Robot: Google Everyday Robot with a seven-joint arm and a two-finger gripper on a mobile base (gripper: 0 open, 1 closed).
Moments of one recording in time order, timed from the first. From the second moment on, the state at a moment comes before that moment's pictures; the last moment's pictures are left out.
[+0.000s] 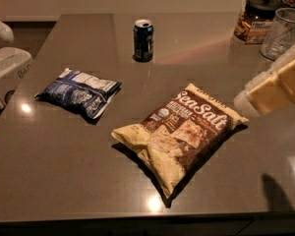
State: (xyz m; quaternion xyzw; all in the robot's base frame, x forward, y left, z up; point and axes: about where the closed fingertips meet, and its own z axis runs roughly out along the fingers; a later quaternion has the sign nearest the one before) arm 0.360 -0.164 1.081 -0.40 0.84 0.04 0.35
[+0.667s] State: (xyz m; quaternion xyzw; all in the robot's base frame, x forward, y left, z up) arm 0.360 -0.163 1.081 -0.40 0.84 0.04 0.35
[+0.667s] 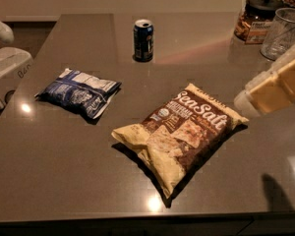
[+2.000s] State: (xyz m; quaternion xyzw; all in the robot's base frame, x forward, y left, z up) arm 0.362 -0.161 1.081 -0.40 0.84 0.04 0.35
